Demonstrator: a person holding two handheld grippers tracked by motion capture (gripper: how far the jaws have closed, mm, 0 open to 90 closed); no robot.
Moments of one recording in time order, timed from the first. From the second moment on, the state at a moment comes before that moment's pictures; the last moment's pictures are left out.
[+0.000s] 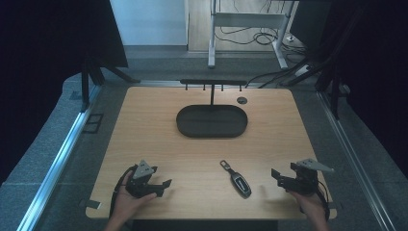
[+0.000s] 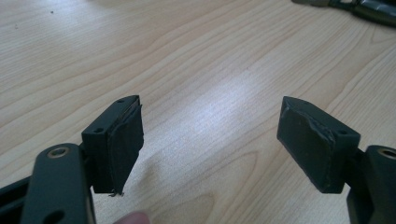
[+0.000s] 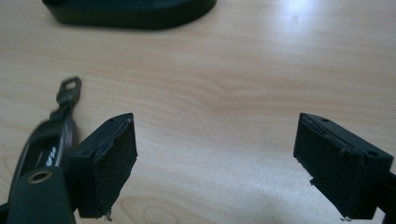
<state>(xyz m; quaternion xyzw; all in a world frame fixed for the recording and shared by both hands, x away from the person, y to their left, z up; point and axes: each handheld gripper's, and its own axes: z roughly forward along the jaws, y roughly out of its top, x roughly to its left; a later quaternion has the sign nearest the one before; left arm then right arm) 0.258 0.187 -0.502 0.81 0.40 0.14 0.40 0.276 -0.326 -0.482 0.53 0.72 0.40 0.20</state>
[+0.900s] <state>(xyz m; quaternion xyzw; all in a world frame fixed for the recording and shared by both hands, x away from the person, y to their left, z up) 0.257 0.191 -0.498 0.81 0.41 0.14 0.40 0.255 -0.331 -0.464 0.50 0.73 0.42 0.21</state>
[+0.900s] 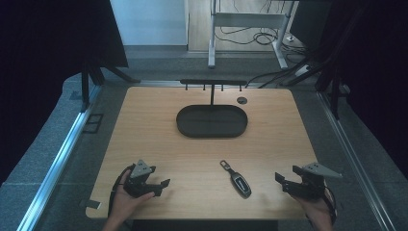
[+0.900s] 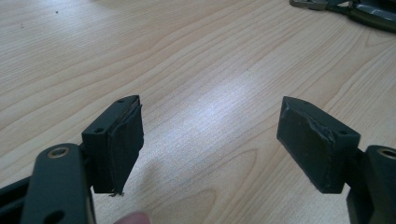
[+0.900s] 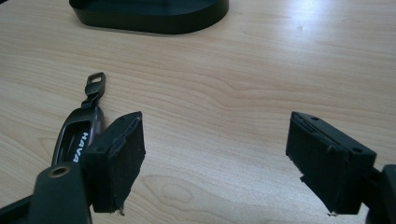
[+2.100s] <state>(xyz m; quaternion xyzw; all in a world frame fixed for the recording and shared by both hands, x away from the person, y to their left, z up) 0.257 0.188 -0.499 0.82 0.40 0.13 0.39 0.317 -0.236 -0.379 0.40 0.86 0.29 0.13</state>
